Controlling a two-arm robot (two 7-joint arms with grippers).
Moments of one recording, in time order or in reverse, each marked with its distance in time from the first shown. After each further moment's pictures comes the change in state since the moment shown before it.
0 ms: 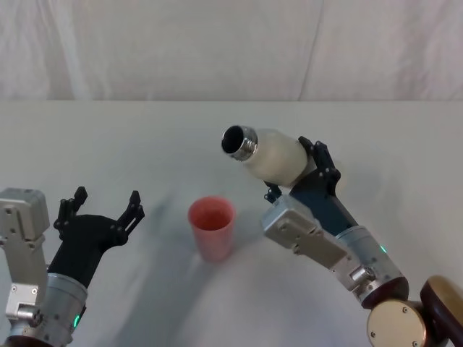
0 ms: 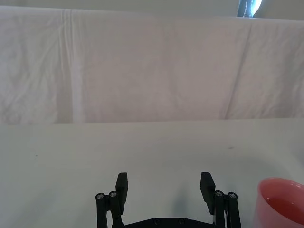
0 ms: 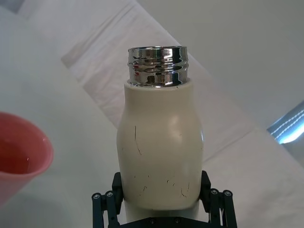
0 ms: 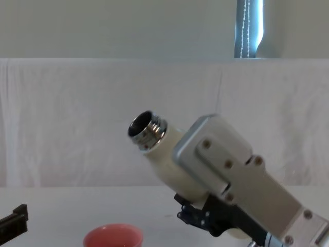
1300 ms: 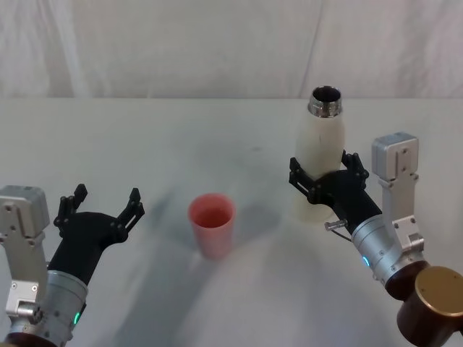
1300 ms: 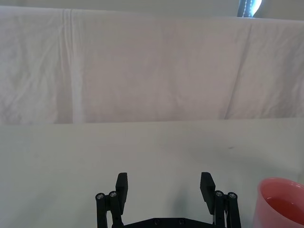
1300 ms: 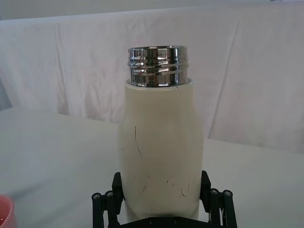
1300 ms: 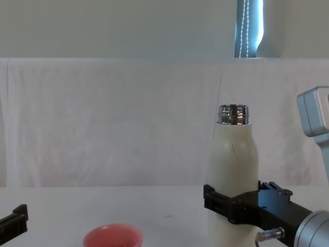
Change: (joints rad) left arm 0.000 0.000 0.000 0.000 0.000 0.000 0.000; right arm 0.002 -0.108 0.205 0.077 0.709 0.045 0.200
